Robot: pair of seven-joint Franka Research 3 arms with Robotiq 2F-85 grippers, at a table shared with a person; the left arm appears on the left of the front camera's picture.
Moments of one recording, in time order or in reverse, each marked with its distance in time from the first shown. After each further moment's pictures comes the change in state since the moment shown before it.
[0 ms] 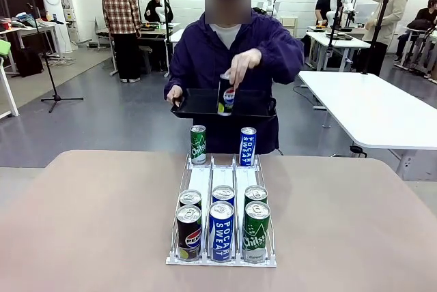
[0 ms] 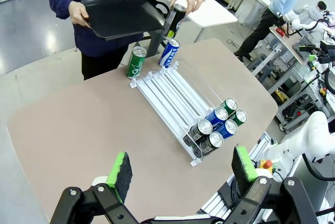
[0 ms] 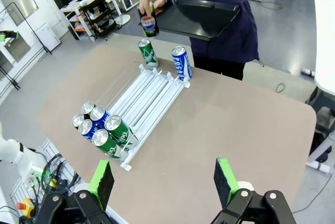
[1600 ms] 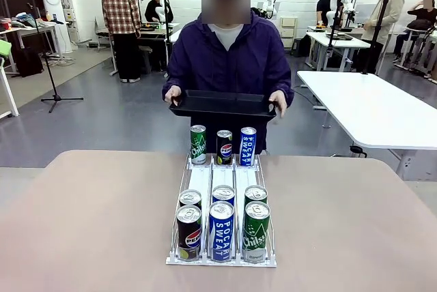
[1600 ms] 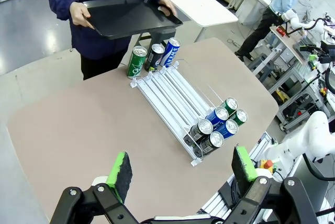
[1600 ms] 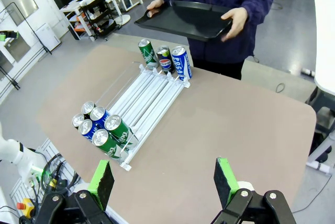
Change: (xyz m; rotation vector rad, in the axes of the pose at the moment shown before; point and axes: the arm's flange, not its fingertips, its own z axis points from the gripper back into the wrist) left arm 0.000 0.000 -0.001 0.003 0.003 0.000; right arm 0.000 0.000 0.000 0.000 0.000 0.000
